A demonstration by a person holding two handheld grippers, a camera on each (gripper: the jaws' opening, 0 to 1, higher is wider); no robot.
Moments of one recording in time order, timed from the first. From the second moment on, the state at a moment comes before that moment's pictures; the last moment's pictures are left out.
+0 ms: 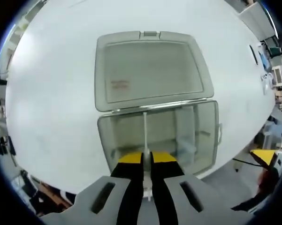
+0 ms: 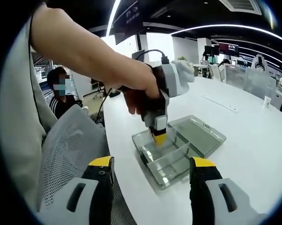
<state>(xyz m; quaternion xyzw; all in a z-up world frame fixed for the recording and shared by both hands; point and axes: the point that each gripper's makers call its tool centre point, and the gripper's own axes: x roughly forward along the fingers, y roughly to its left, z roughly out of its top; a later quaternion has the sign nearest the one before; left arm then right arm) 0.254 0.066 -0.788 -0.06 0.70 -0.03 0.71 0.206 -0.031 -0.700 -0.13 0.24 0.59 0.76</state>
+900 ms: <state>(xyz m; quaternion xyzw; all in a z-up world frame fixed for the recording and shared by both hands) 0.253 0.063 -0.781 -0.07 0.70 -0.02 0.71 0.203 -0.030 -0.698 -0.12 0.24 0.59 0.76</state>
